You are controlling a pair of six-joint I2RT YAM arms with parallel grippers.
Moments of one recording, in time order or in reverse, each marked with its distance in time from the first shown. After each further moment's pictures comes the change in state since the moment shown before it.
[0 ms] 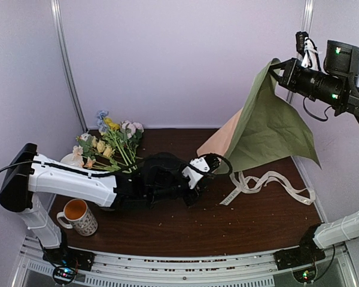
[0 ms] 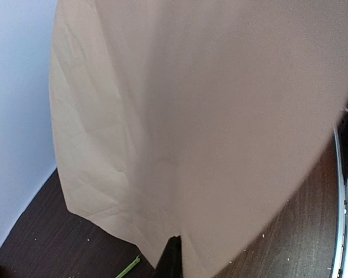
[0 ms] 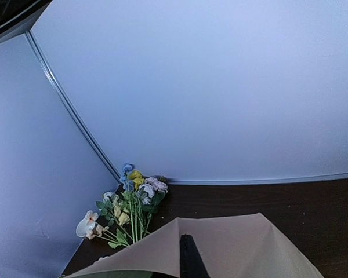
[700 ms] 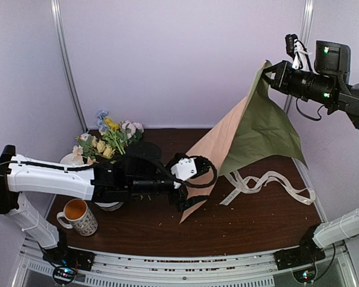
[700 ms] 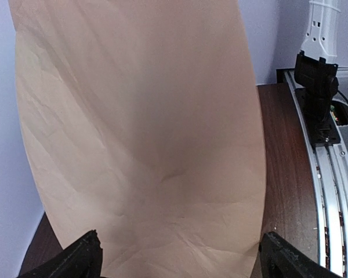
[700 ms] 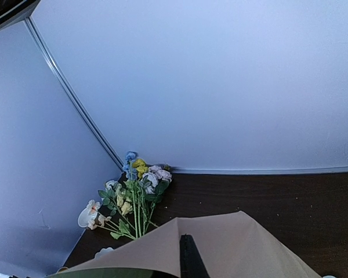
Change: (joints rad) left arm 0.045 -0.171 -0.048 -0.155 0.217 0.177; right arm 0.002 0.045 0.008 -0.017 -0.046 0.001
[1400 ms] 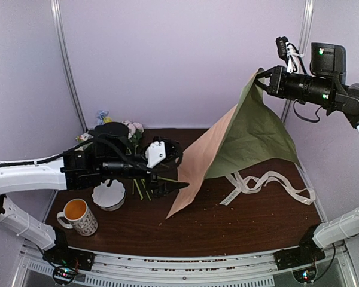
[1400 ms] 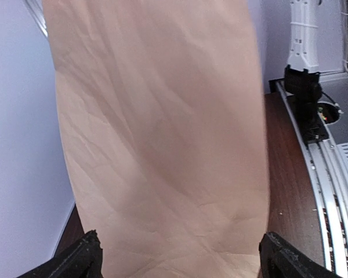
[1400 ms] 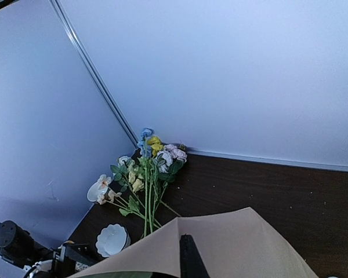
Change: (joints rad) left arm 0.138 -0.229 -0.035 -0.132 0.234 0.108; right arm 0.000 0.011 -0.005 -0.033 -0.136 -0.051
